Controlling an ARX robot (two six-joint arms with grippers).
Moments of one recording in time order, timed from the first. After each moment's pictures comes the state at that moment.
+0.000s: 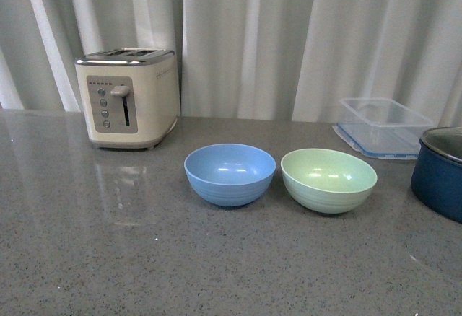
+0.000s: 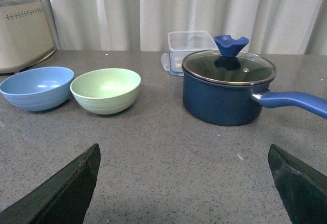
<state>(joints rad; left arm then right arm) 0.00 0.00 0.02 0.00 0.00 -0.01 0.00 0.00 0.01 0.00 0.00 0.00</state>
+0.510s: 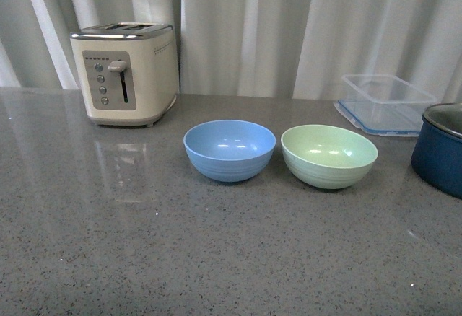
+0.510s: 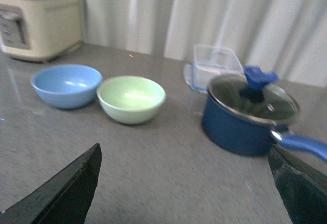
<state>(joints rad) 0.00 0.00 0.02 0.00 0.00 -0.01 0.16 0.26 0.19 0.05 0.03 -0.13</state>
